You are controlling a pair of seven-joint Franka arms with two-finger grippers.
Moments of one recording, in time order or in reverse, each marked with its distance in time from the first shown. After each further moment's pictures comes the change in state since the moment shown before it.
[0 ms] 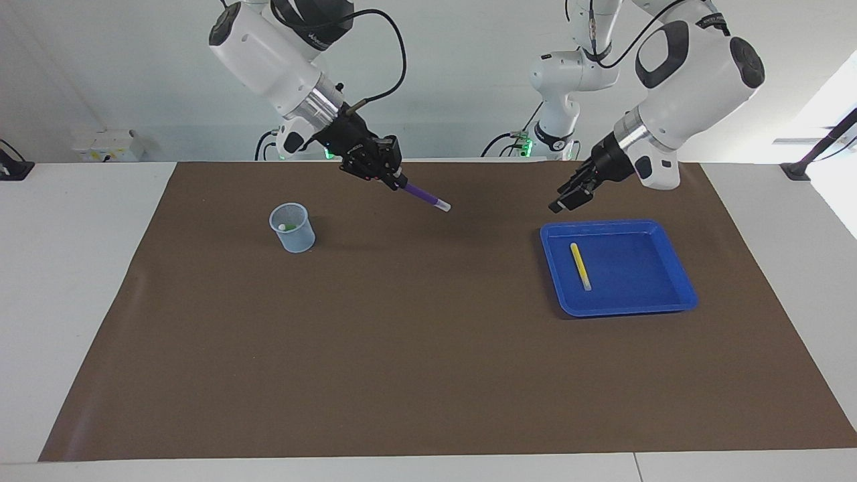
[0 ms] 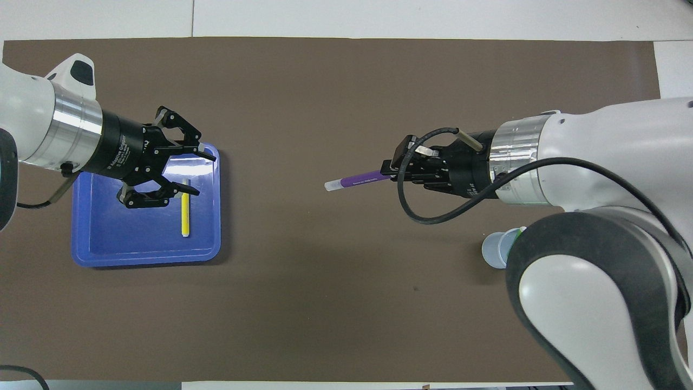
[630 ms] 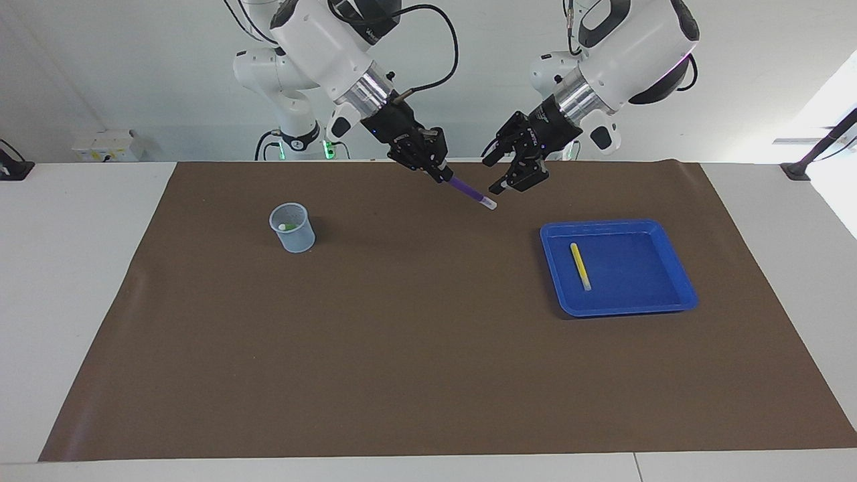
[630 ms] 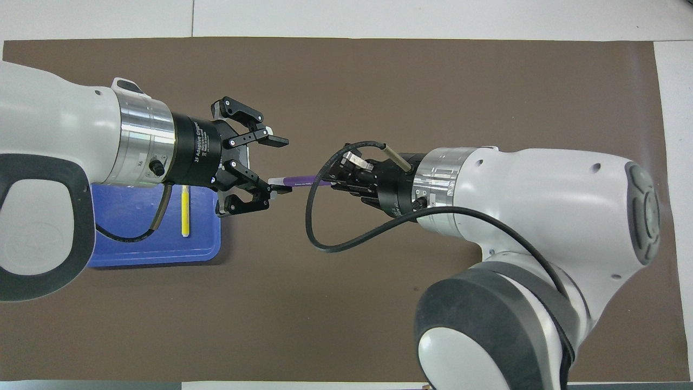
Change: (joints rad) left arm -0.007 -0.027 -0.154 -0.037 -0.187 0.220 -0.577; right arm 0.082 0.006 0.080 -0.033 0.000 0.212 0.231
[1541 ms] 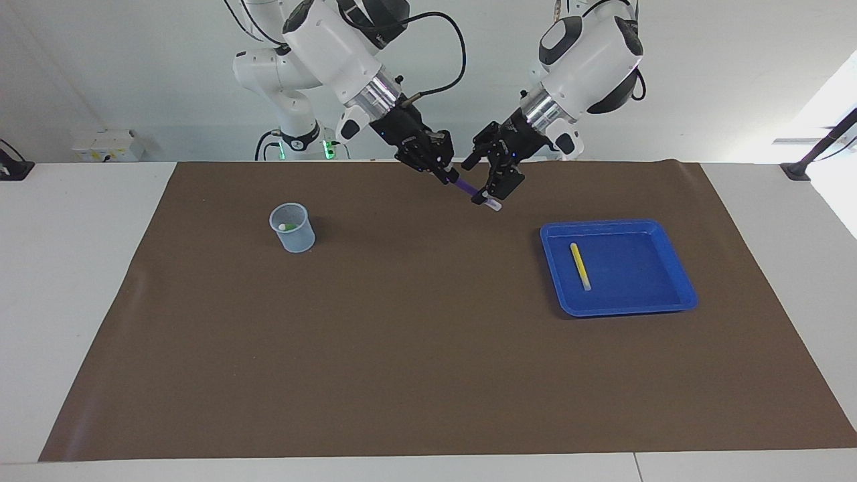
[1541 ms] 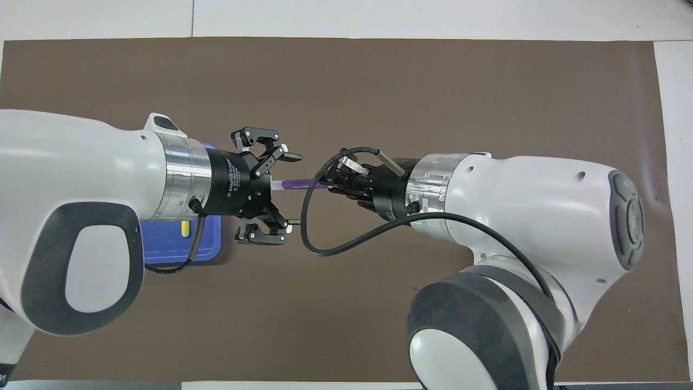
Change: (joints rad) left arm -0.082 -0.092 -0.005 -0.232 -0.043 0.249 0.046; right arm 0.007 0.000 -0.001 -0.022 0.000 0.026 0.004
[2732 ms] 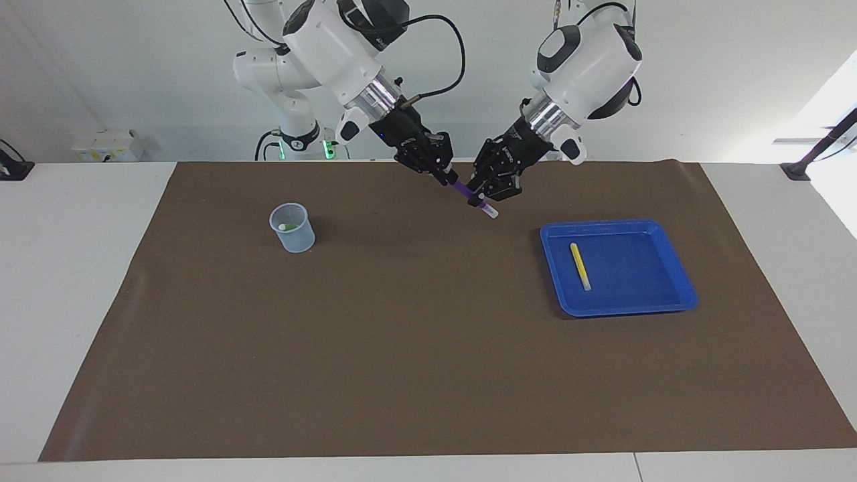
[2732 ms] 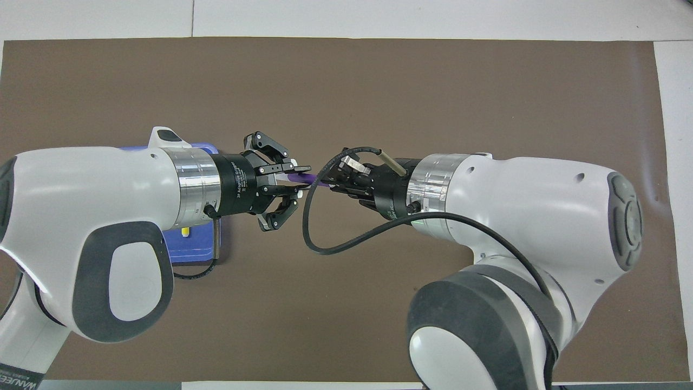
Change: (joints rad) left arm -0.004 -0.007 0.001 -0.036 -0.009 0.070 0.013; right arm -0.002 0.000 -0.001 -0.008 0.000 0.024 0.000
